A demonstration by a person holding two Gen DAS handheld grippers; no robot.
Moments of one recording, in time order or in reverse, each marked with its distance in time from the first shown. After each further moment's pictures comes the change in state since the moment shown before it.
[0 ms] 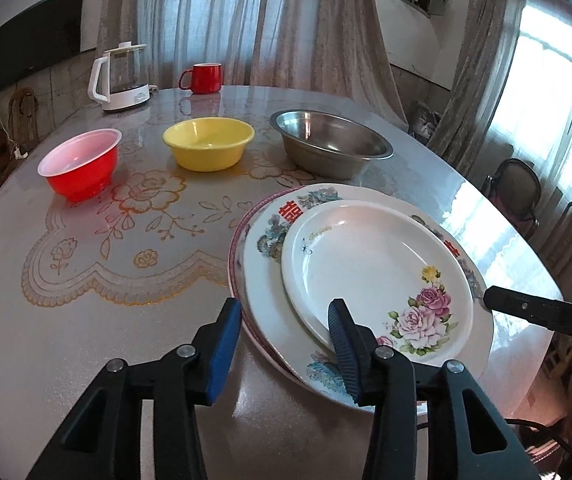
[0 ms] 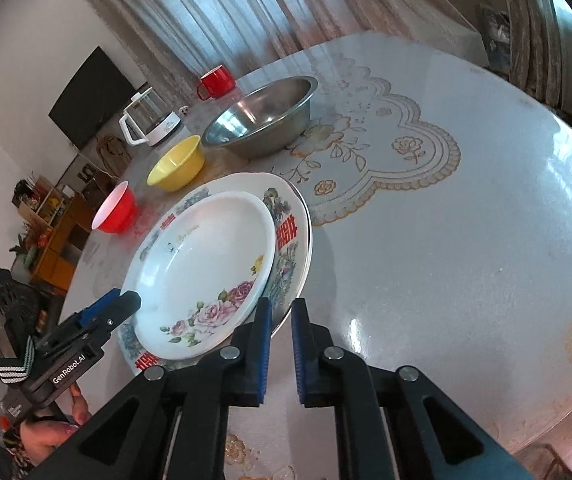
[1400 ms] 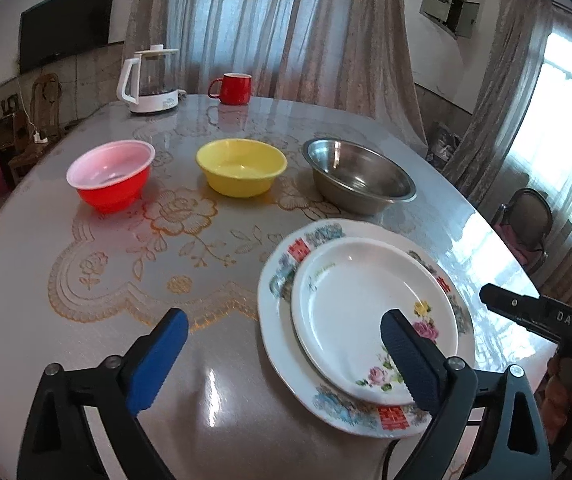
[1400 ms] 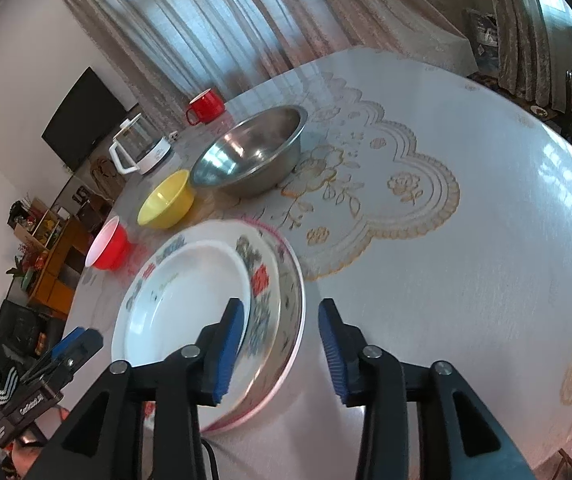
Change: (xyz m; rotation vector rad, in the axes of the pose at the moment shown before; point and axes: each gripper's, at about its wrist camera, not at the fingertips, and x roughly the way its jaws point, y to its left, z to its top) left arm -0.019 0.019 0.030 -0.101 -0.030 0.041; right arm 0.009 -0.008 0.037 0.049 -0.064 -0.011
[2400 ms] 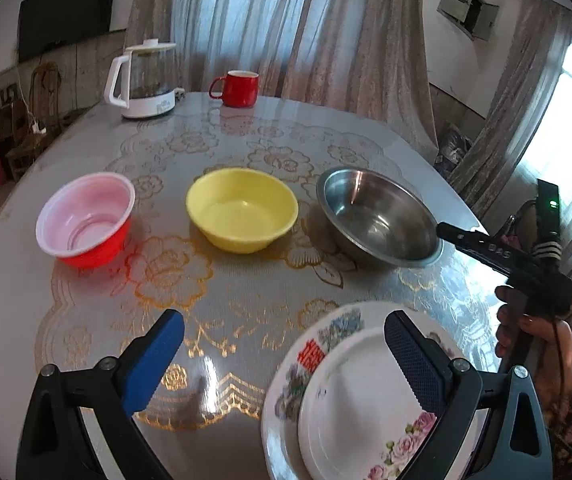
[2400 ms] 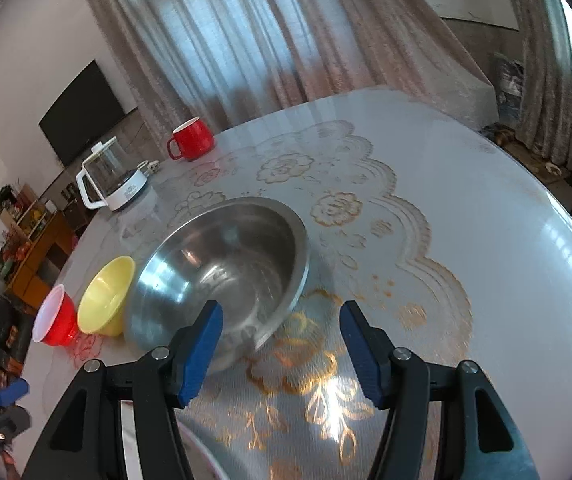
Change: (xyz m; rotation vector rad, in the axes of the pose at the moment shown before) left arm 0.053 0.006 0.080 -0.029 0.044 0.011; right arm 0.113 -0.005 0.142 -0.146 -0.066 -0.043
